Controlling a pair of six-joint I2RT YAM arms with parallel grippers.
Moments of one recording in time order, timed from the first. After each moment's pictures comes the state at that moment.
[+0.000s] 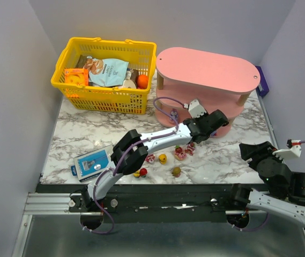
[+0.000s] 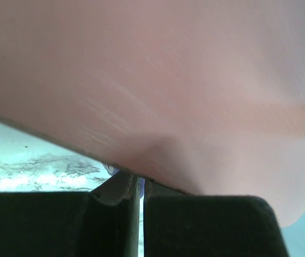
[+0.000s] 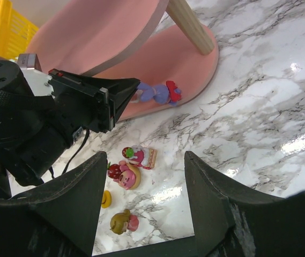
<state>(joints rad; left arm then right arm) -1.11 2.27 1.99 -0.45 -0.58 -1.41 1.13 0.26 0.91 -1.33 1.06 1.28</state>
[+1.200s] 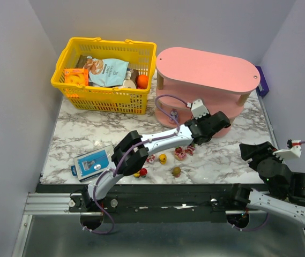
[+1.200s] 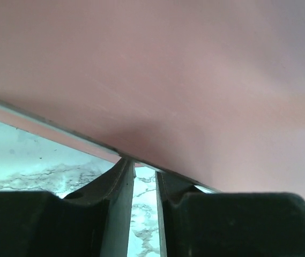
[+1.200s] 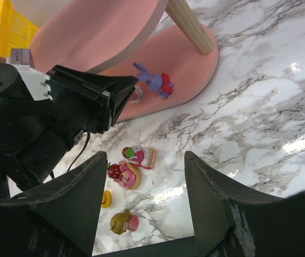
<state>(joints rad) -1.13 2.27 2.00 -0.44 -0.66 -1.31 1.13 0.25 0.90 -1.33 1.06 1.28</state>
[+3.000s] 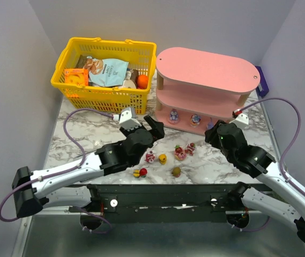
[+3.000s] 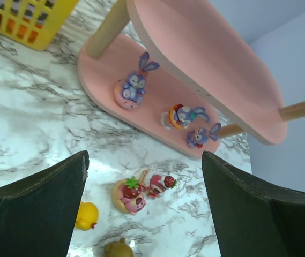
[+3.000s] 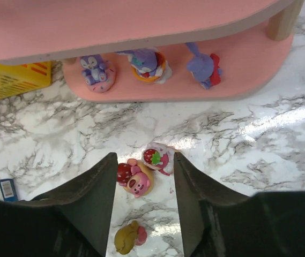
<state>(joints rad) -1.13 1.15 0.93 -0.22 -0.82 -1.07 0.77 0.76 0.83 -0.68 0.64 0.82</state>
